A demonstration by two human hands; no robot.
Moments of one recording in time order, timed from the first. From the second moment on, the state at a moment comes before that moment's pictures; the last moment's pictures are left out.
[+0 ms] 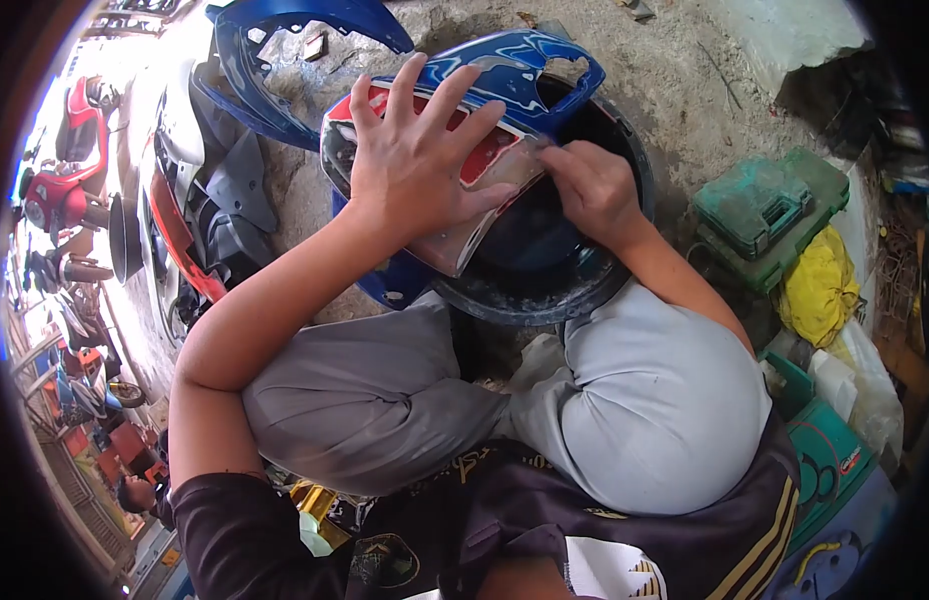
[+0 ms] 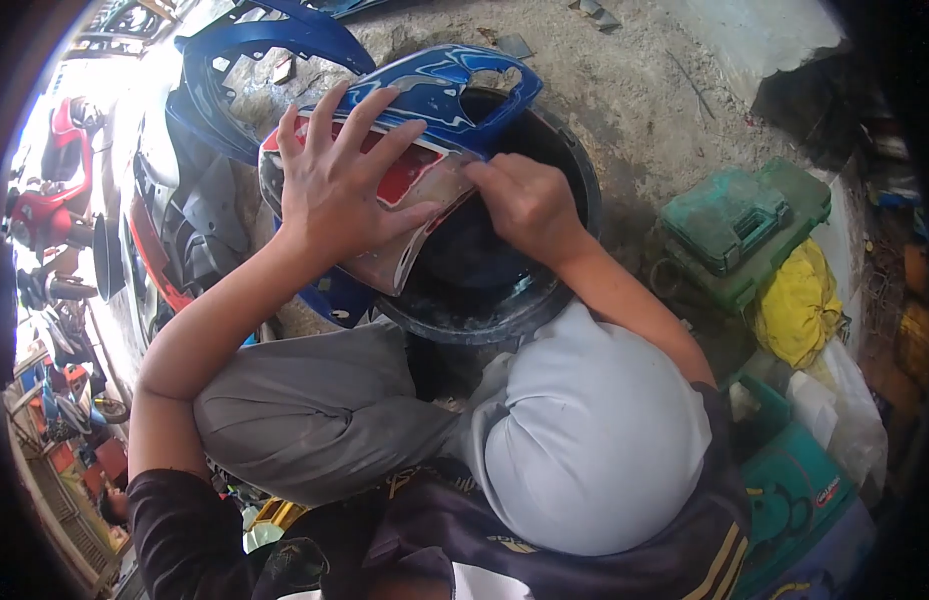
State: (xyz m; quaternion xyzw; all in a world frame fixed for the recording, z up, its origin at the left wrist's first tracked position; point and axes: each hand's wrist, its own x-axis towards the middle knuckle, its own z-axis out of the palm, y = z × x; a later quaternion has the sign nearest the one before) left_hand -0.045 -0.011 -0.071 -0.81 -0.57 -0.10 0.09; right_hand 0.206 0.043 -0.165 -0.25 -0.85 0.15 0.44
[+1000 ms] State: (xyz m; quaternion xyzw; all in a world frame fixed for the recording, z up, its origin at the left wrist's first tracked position) left_hand -0.046 -0.013 -0.073 -0.81 -0.56 -0.10 0.09; right_hand 0.209 0.035 -0.159 -0.24 -0.86 0.14 0.42
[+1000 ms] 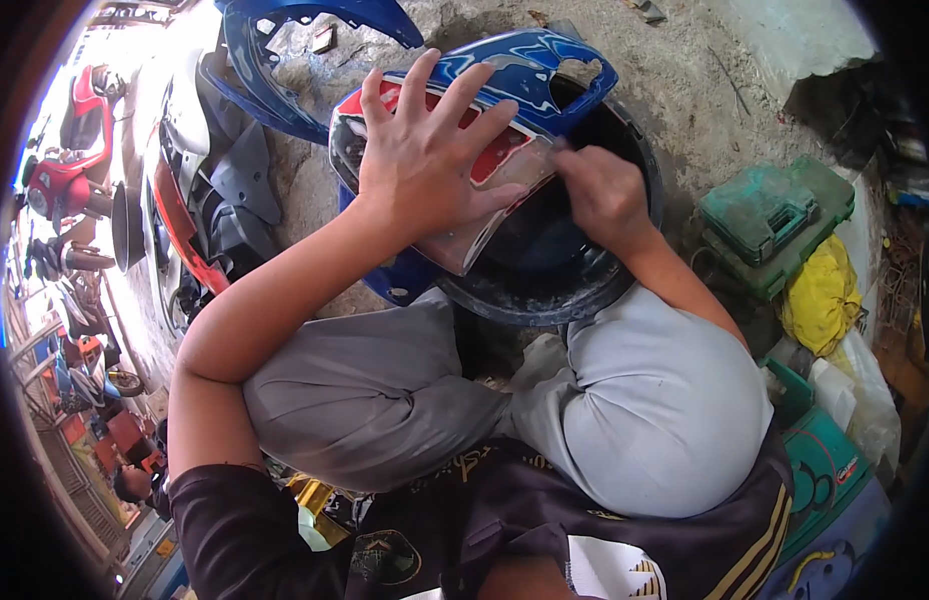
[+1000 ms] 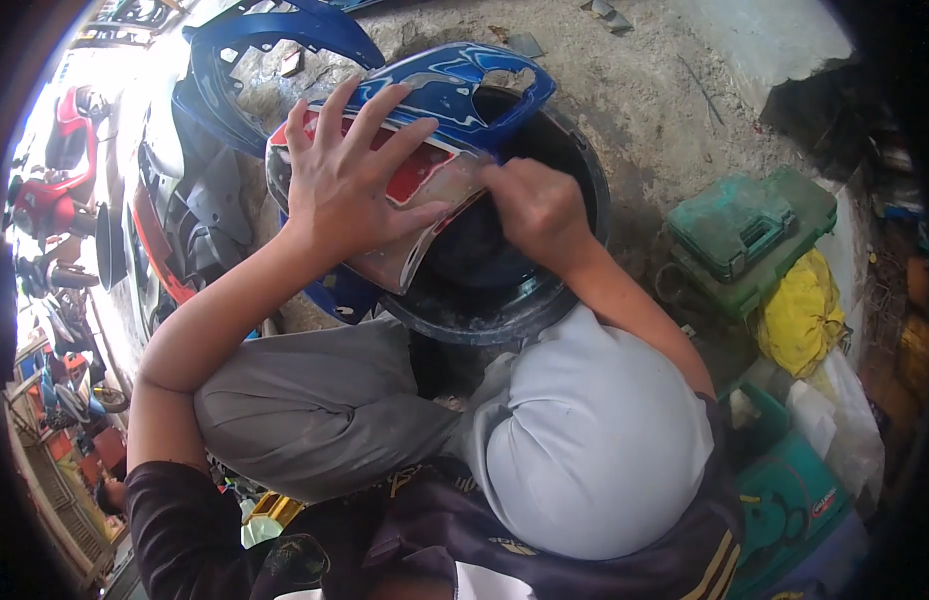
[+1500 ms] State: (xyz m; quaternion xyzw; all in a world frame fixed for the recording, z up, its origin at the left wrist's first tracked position) left_hand -0.047 -0.012 -0.071 -0.81 -0.56 -0.11 0.09; right_hand 0.212 0.040 -0.152 -0.23 -0.88 0.13 0.39
